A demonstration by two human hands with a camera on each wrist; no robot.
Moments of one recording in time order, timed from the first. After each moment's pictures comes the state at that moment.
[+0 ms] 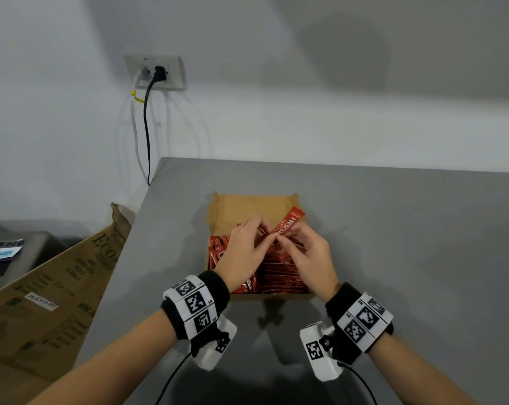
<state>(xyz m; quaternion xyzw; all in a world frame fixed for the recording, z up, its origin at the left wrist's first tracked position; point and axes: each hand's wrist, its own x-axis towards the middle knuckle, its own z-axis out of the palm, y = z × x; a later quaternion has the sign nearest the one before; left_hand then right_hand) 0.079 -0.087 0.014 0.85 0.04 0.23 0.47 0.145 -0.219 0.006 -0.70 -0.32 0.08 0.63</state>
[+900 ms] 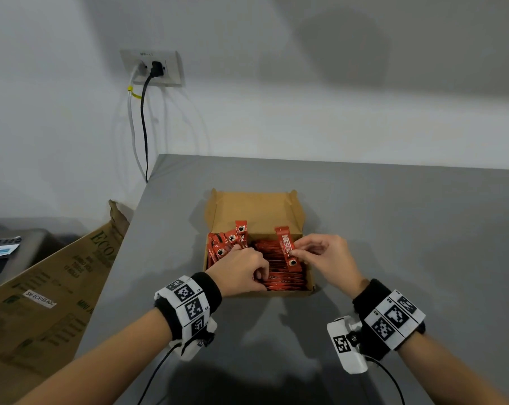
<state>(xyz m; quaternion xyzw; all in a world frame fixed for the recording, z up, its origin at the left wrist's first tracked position) 0.070 -0.073 -0.010 0.98 -0.07 -0.08 0.19 0.169 -0.256 0.009 -0.79 -0.30 0.16 0.51</state>
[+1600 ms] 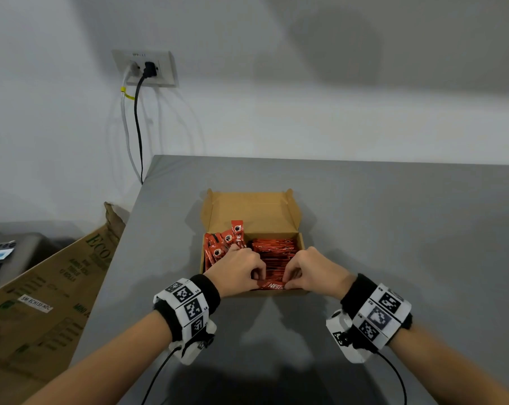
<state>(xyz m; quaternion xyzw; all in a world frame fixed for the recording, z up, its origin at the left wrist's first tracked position) 0.072 -0.074 -0.015 0.98 -0.07 -0.08 0.19 0.159 -0.248 0.015 -0.84 -0.43 0.27 0.18</state>
